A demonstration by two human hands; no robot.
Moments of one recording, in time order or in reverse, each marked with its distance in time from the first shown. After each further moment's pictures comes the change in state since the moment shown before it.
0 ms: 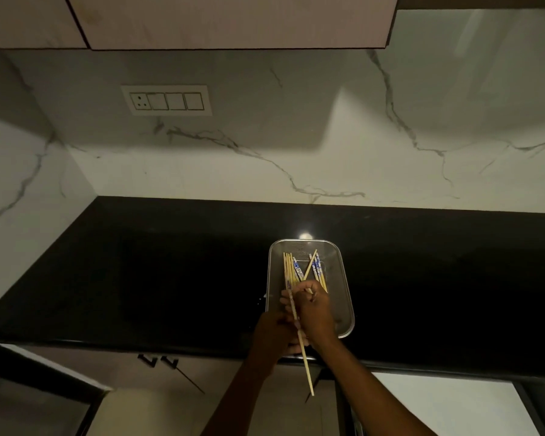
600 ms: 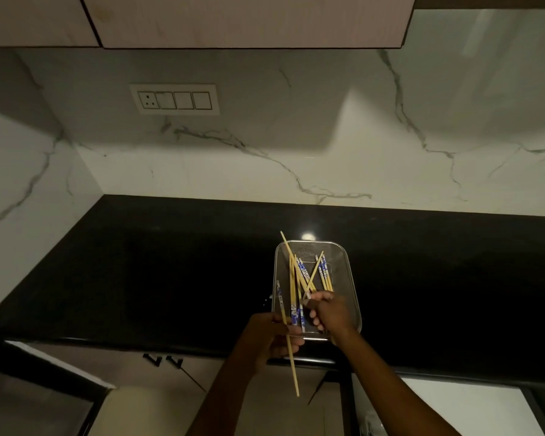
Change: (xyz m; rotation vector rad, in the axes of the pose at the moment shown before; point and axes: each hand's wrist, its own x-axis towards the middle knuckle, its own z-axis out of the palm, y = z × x) left_hand 0.012 -0.010 -0.040 -0.118 -0.131 -0.053; right_hand 0.020 0.000 -0.028 -0.277 0.014 0.254
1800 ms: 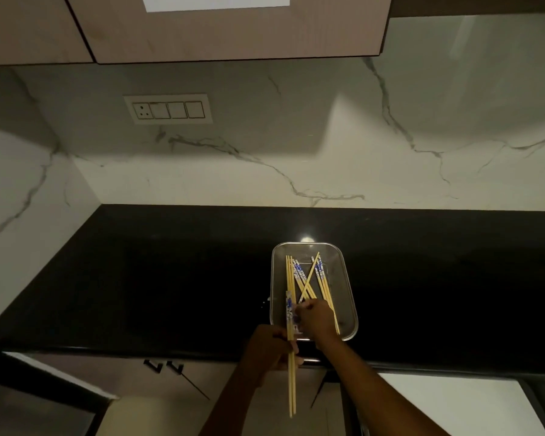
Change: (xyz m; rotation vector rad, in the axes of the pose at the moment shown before) left_hand -0.019 -0.006 0.015 0.289 0.084 0.008; right_hand -0.012 0.003 0.027 -0.162 0.094 -0.062
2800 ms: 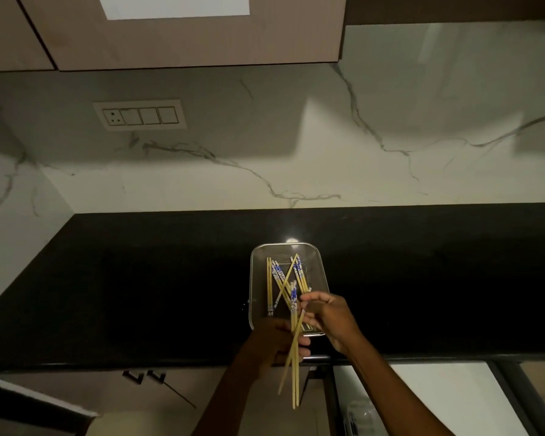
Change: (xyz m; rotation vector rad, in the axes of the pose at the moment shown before) left_hand 0.005 0.016 0.033 -0.226 -0.295 -0.040; right_hand -0.016 0.012 -0.083 0.504 -0.205 0.001
